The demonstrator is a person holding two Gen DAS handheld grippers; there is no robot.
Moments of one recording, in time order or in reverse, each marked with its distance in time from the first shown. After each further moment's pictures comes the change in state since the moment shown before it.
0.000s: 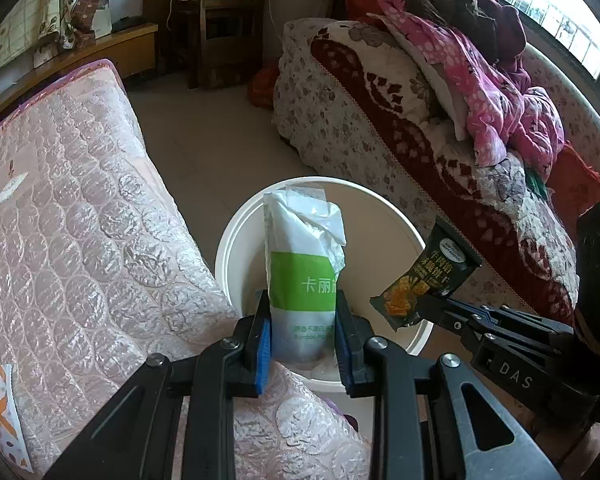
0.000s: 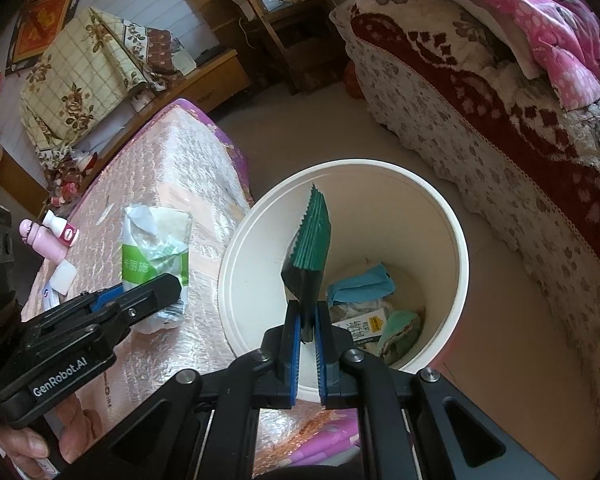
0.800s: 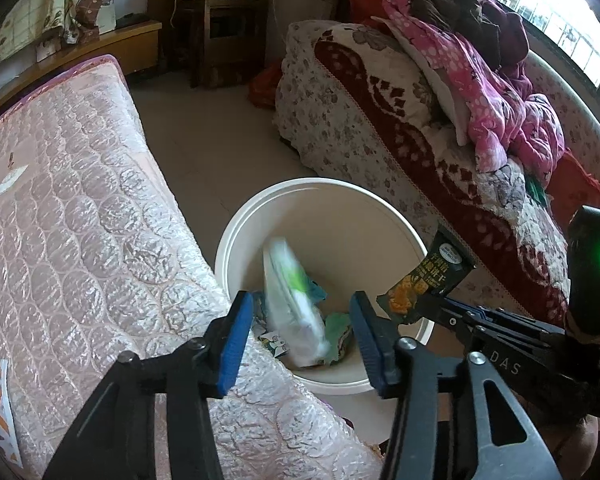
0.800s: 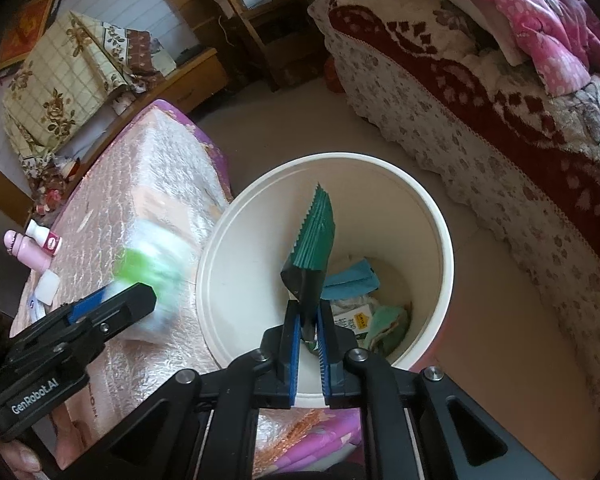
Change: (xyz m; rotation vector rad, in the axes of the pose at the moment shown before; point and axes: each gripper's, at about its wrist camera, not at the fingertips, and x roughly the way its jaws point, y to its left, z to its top) left arm -0.002 0.002 -0.001 -0.026 -0.009 -0.010; right arm 0.008 -0.009 0.001 0.045 0.016 -0.047
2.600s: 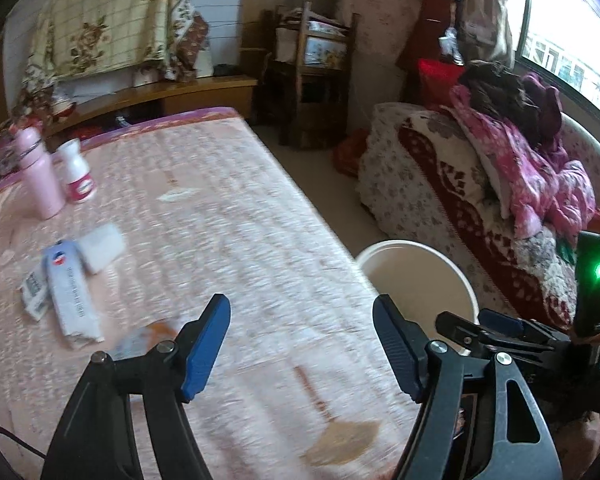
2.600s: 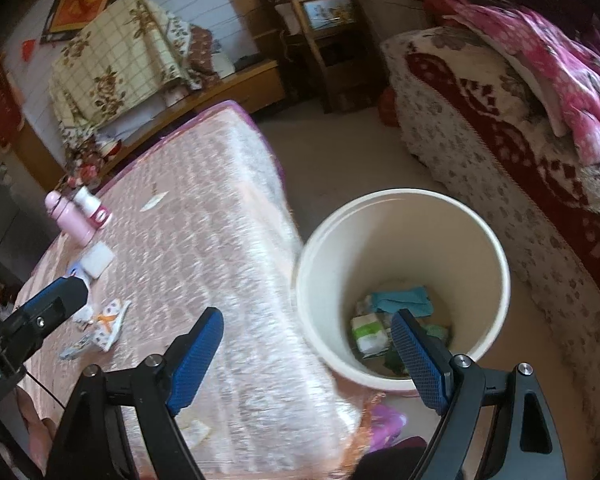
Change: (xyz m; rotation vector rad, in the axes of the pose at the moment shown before) left arm -0.168 0.082 -0.048 -0.130 -0.237 0.233; right arm -0.044 0.109 -0.024 -0.177 -0.084 0.064
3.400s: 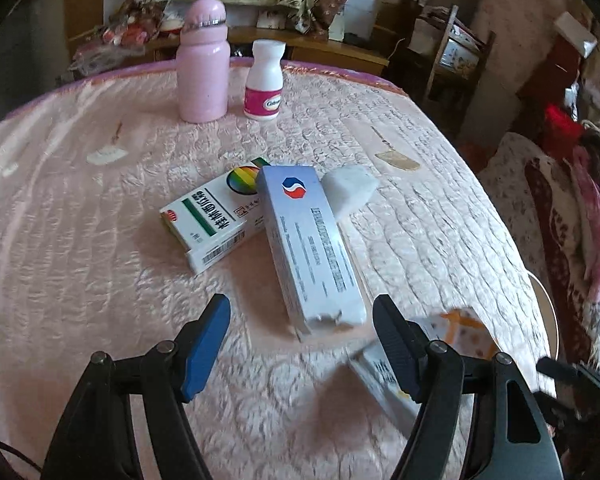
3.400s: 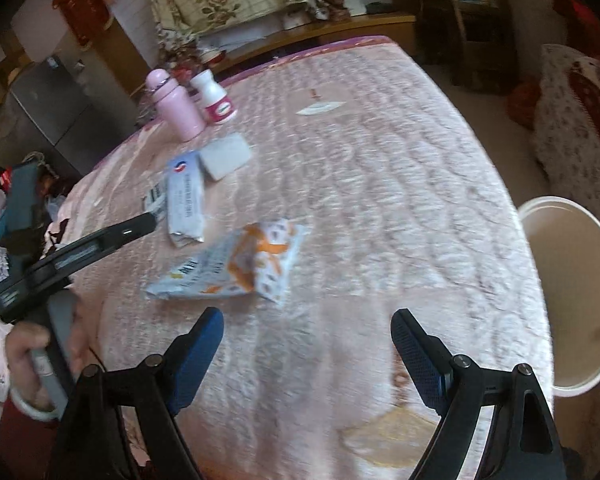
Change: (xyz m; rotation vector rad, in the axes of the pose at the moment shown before) left arm 0.024 0.228 -0.029 -0.305 0.100 0.184; right arm 0.051 0.176 -0.035 -0.287 0.203 0.246
